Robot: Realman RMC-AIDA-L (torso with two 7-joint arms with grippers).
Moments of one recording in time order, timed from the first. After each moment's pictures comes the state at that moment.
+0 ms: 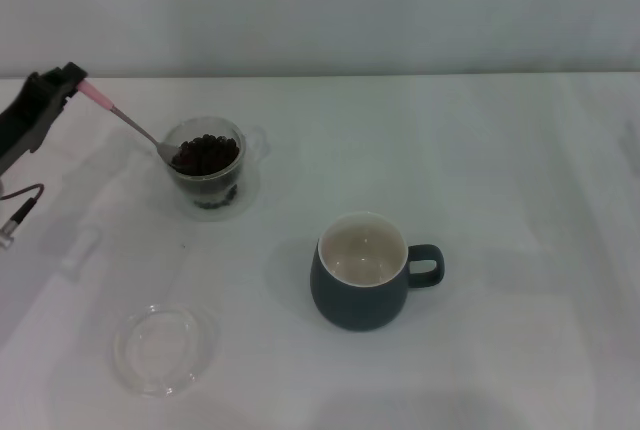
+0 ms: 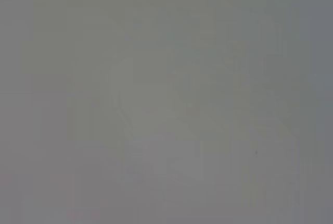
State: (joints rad) left arm -0.62 -2.06 0.62 0.23 -1.88 -0.94 1.41; right arm 0.41 2.01 0.86 0.14 -2.02 -1.24 0.20
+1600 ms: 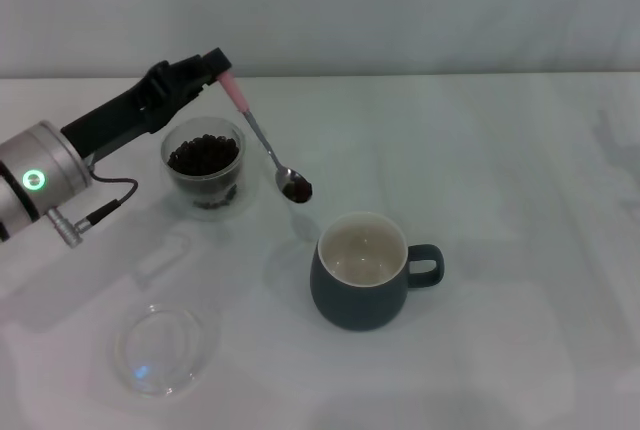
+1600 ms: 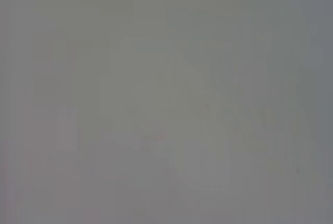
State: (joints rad) left arm -0.68 -2.06 0.86 0.27 -1.81 -1.23 1.31; right arm 0.45 2.01 0.83 0.14 -2.02 -1.26 0.19
